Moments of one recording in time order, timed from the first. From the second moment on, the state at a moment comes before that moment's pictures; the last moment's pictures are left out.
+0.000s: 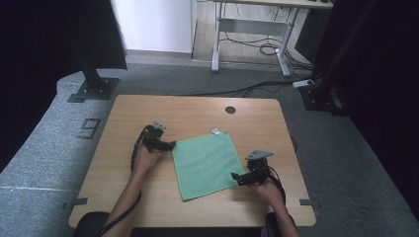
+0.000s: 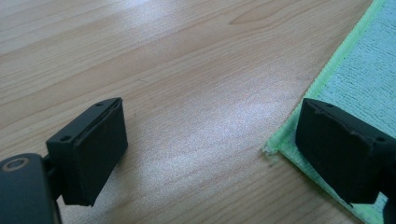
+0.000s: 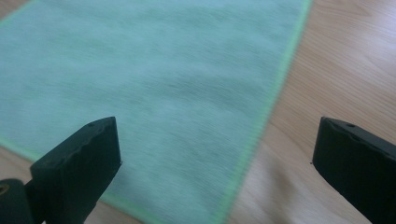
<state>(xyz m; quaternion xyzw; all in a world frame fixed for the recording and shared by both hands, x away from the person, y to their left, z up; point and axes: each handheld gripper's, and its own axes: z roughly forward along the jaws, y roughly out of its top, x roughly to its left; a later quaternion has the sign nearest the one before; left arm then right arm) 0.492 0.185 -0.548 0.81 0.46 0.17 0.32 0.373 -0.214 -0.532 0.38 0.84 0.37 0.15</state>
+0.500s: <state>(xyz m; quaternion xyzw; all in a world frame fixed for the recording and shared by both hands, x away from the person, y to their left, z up) 0.492 0.185 -0.548 0.81 0.46 0.17 0.32 0.351 -0.142 -0.522 0.28 0.87 0.40 0.08</state>
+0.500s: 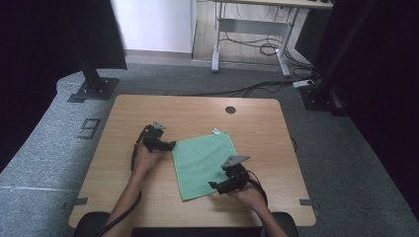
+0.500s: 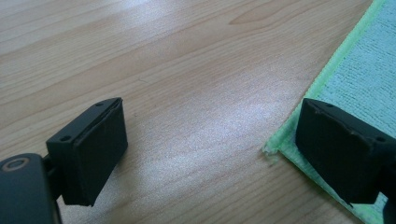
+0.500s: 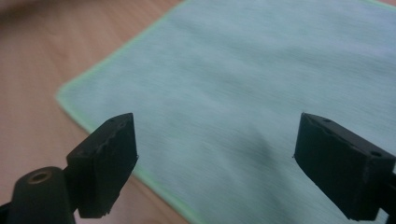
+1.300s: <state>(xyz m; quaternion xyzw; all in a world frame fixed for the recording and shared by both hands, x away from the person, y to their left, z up) 0.490 0.185 -0.547 0.81 0.45 0.17 0.33 0.319 -0.038 -0.533 0.16 0.92 0.36 0.00</state>
